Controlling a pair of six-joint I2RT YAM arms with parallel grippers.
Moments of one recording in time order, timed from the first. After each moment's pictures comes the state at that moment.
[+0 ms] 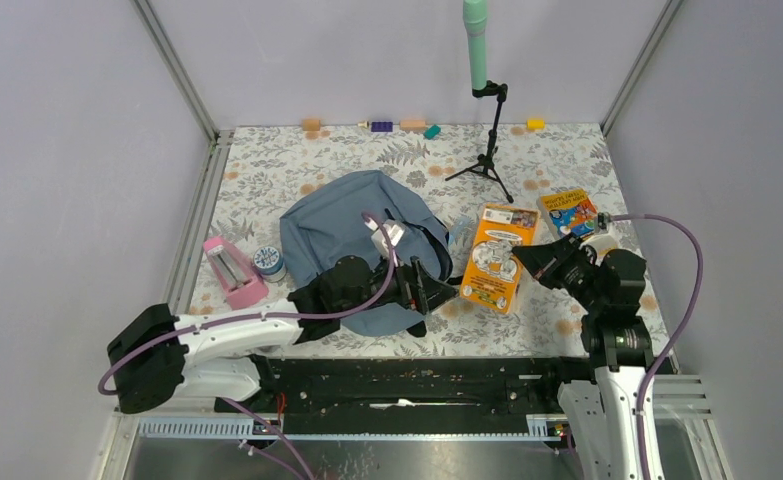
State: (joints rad) left arm -1.05 1.21 0.62 0.45 0.06 -0.77; right arm -0.04 0.47 0.62 -0.45 -0.47 0.76
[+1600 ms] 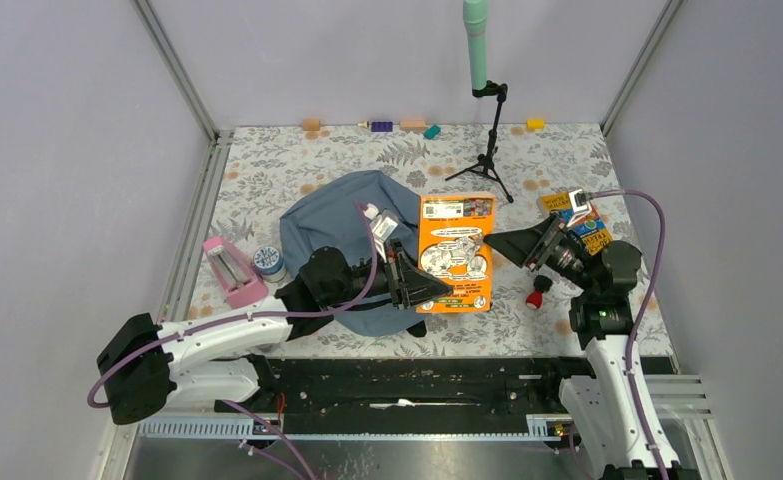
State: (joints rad) left arm -1.00 1.14 0.64 0.62 0.39 -0.78; right arm -0.01 0.64 0.50 0.29 -0.92 1.07
